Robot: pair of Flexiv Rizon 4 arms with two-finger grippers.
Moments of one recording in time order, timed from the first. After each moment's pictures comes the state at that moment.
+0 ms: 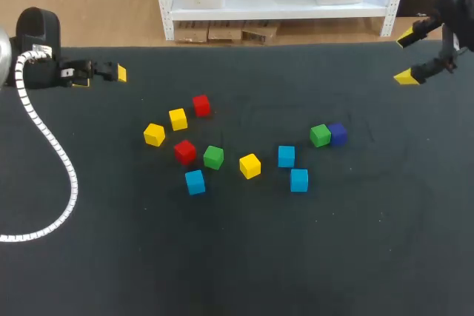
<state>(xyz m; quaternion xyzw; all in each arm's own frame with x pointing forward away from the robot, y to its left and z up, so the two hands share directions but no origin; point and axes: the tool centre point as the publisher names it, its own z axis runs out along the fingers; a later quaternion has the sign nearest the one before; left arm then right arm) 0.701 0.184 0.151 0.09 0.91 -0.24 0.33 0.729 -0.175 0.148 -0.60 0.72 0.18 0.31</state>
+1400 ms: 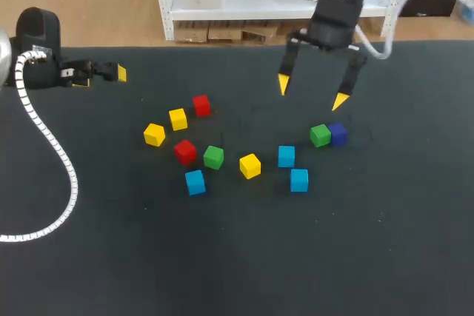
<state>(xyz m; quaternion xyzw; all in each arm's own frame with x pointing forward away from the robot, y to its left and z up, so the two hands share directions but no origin) 0.701 0.184 0.151 0.09 0.91 -0.24 0.33 0.687 -0.012 0.109 -0.96 0.14 0.22 0.09</state>
